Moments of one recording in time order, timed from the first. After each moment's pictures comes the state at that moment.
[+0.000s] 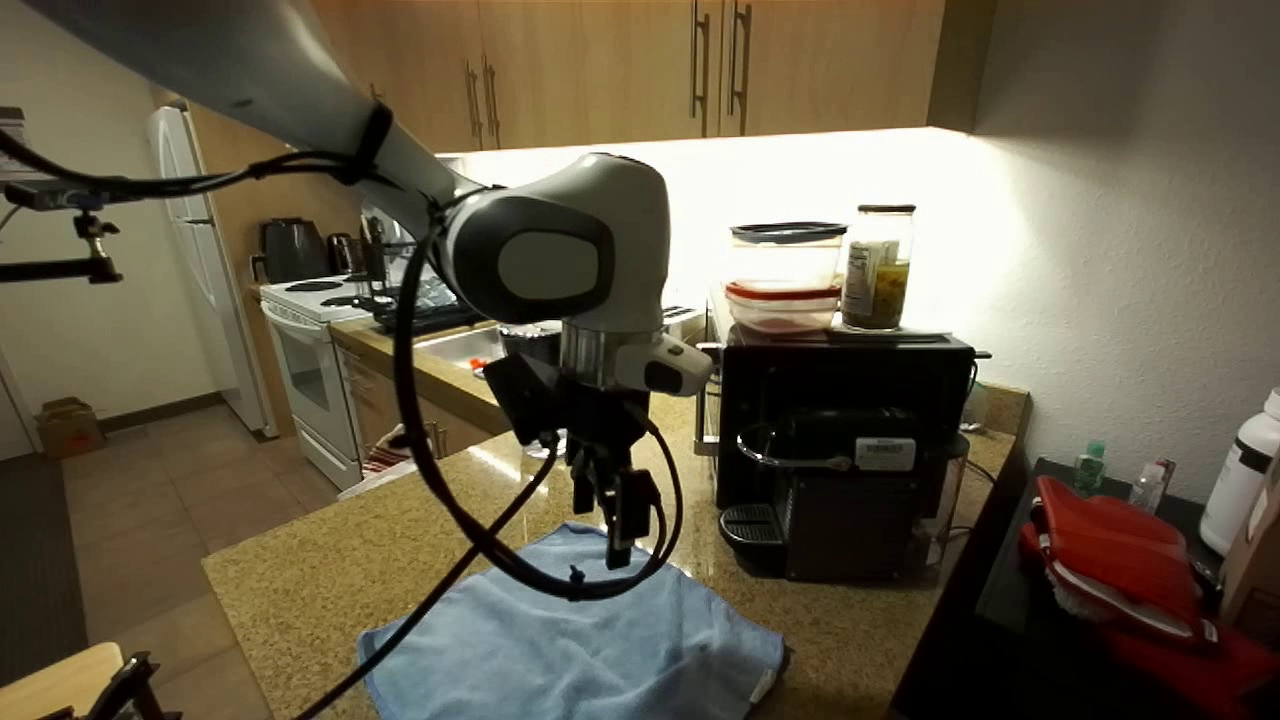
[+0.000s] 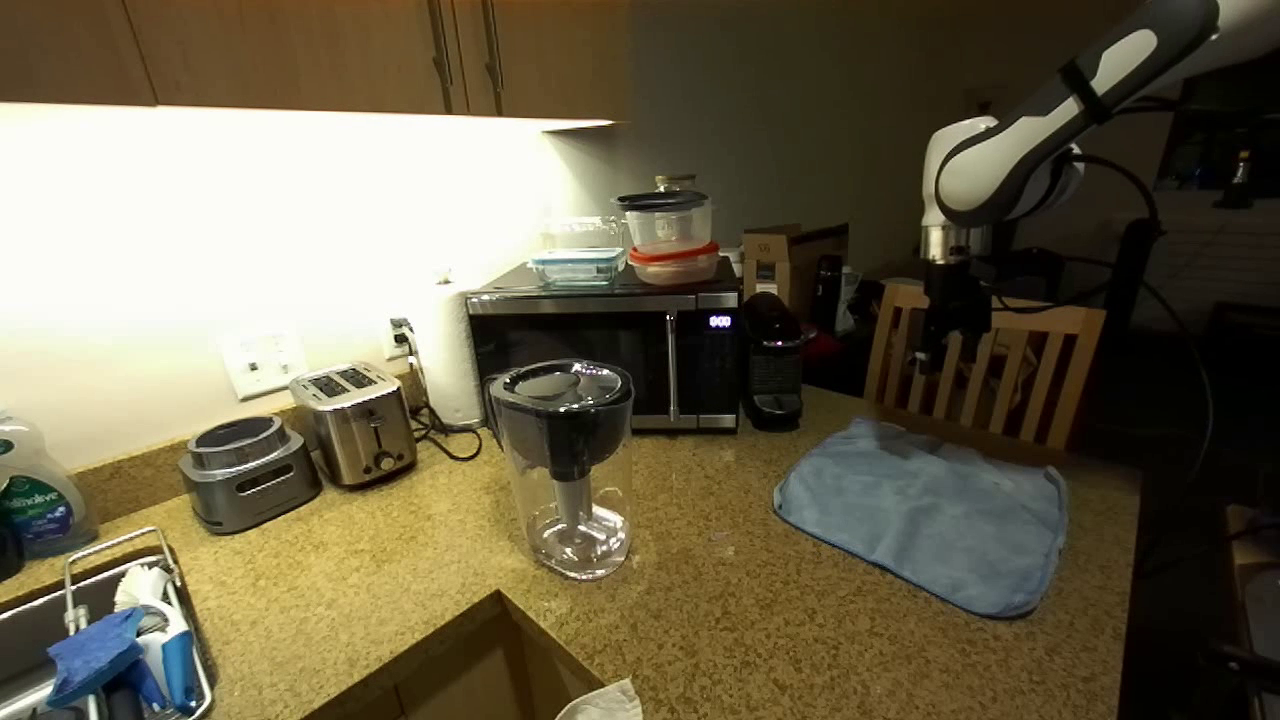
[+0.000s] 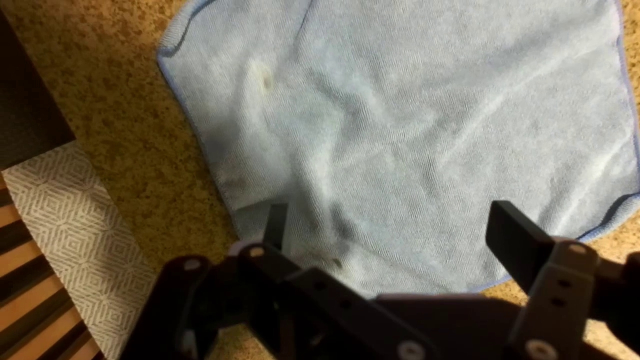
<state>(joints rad) -0.16 0.13 -0.20 -2.21 0.02 2.22 0.07</state>
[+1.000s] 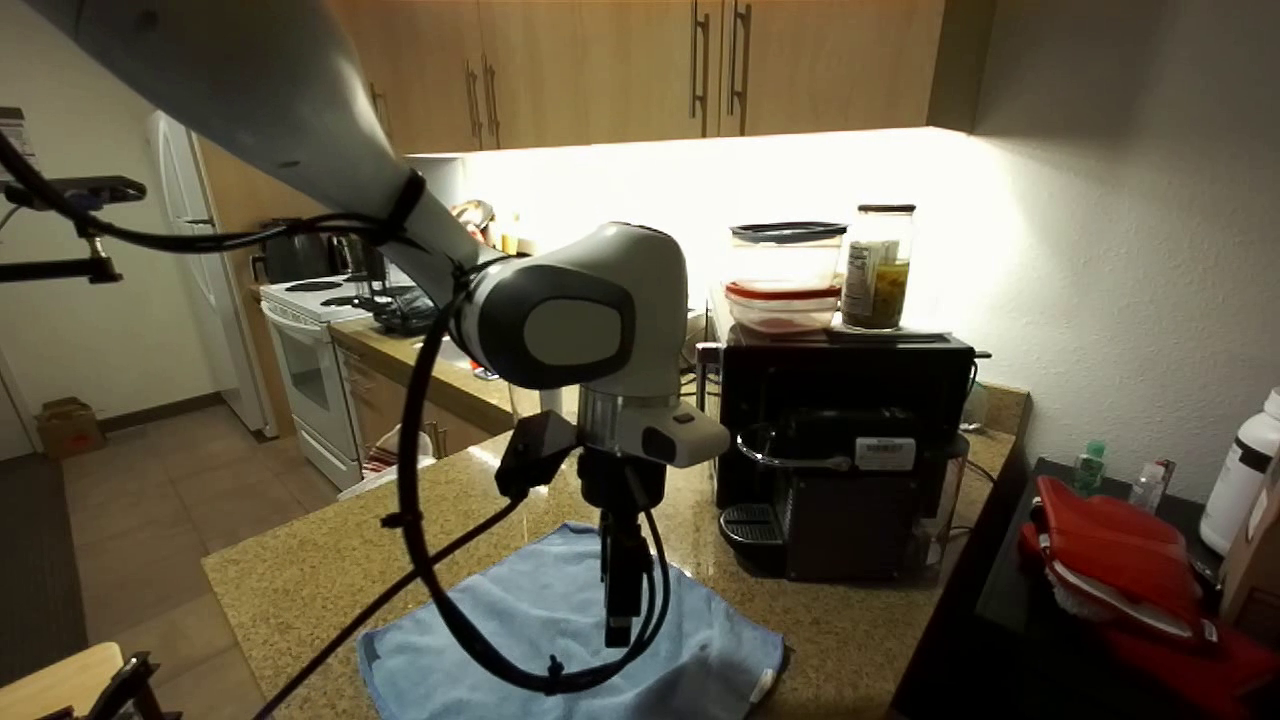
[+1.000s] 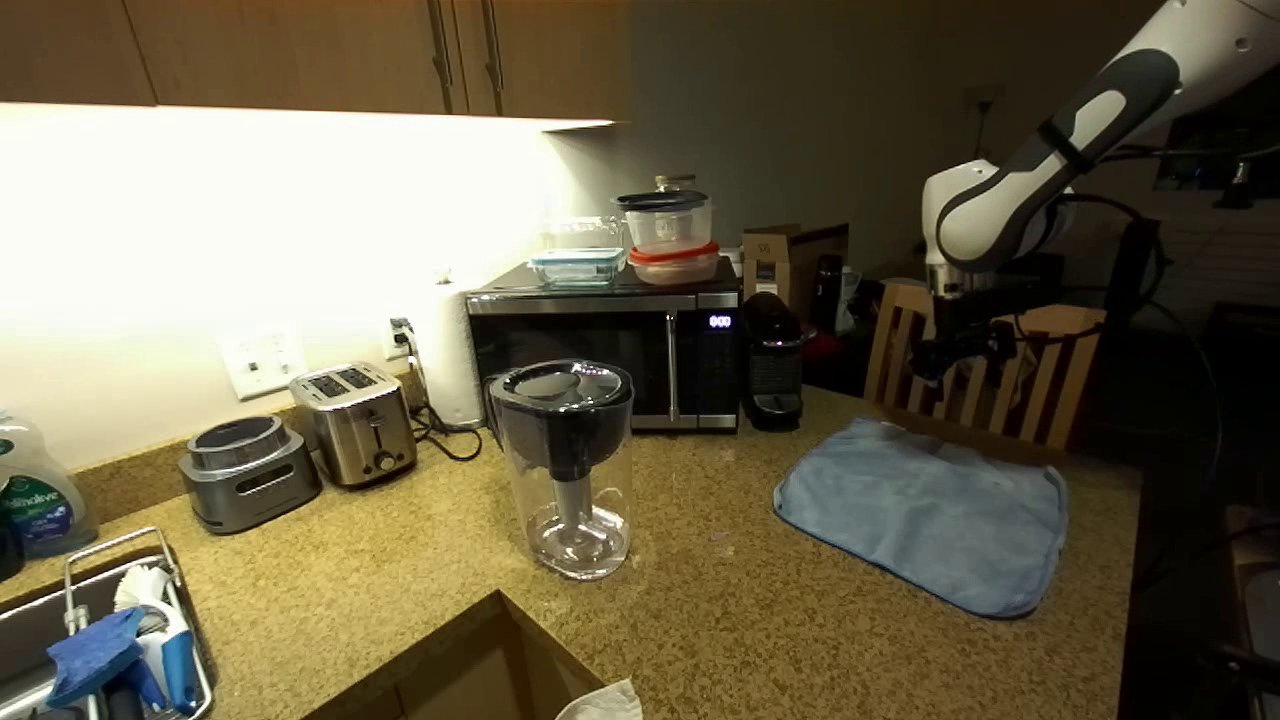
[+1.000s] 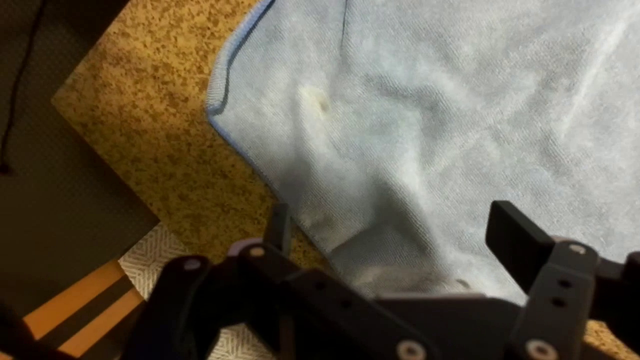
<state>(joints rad) -0.15 0.23 -0.25 -2.22 -0.08 2.28 0.43</state>
